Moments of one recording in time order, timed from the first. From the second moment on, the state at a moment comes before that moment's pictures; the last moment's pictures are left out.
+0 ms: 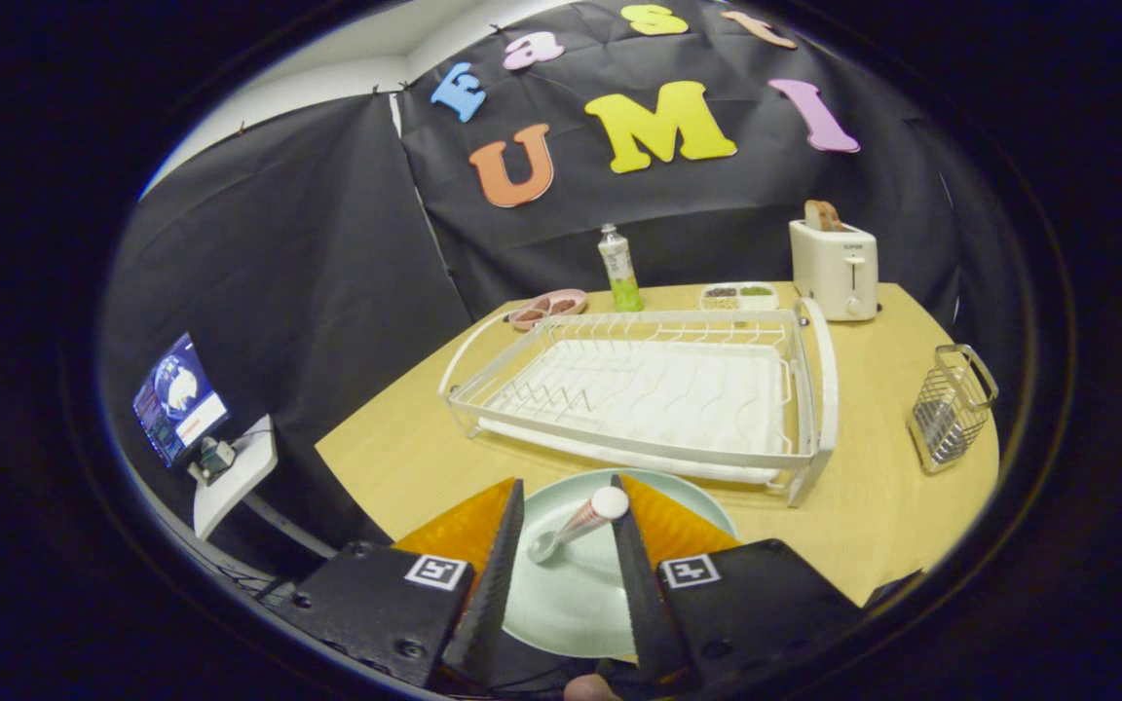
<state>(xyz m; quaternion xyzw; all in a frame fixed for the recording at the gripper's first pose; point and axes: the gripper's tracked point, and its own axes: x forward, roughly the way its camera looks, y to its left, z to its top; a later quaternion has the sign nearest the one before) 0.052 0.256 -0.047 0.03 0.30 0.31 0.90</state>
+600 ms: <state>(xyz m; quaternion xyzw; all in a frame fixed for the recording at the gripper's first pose) 0.060 0.196 0.019 -0.01 0.13 0.20 0.97</state>
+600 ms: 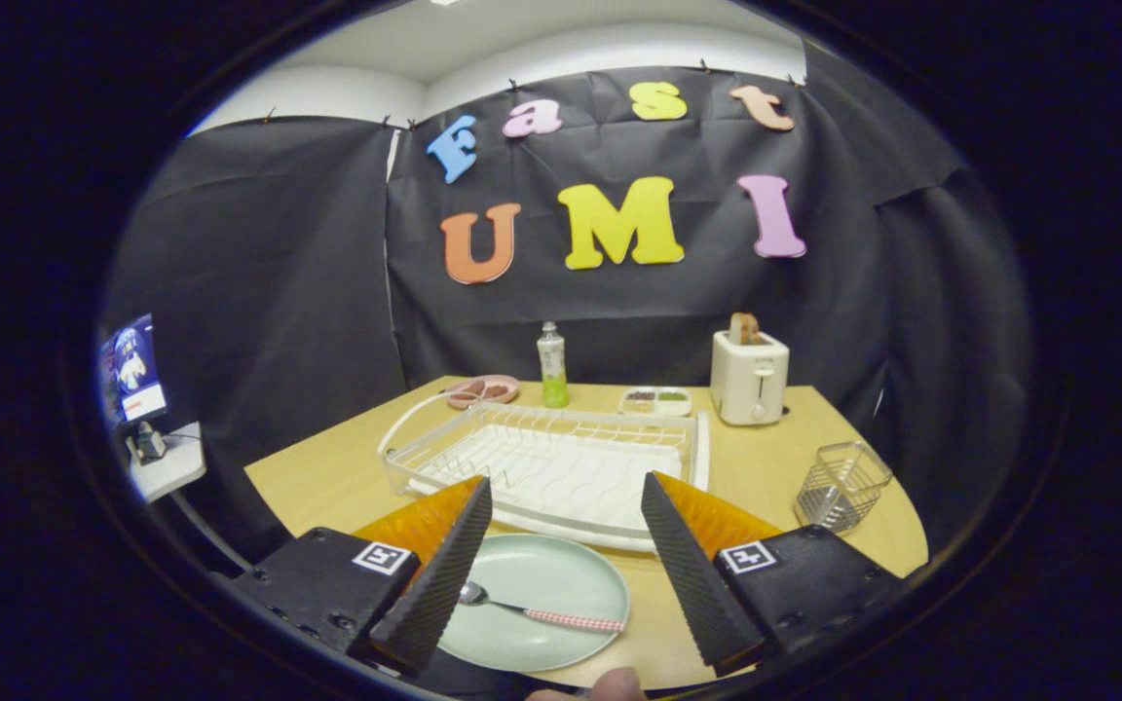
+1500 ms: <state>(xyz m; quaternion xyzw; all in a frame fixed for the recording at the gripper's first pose) -0.035 0.068 0.037 0.00 -0.01 0.07 1.00</state>
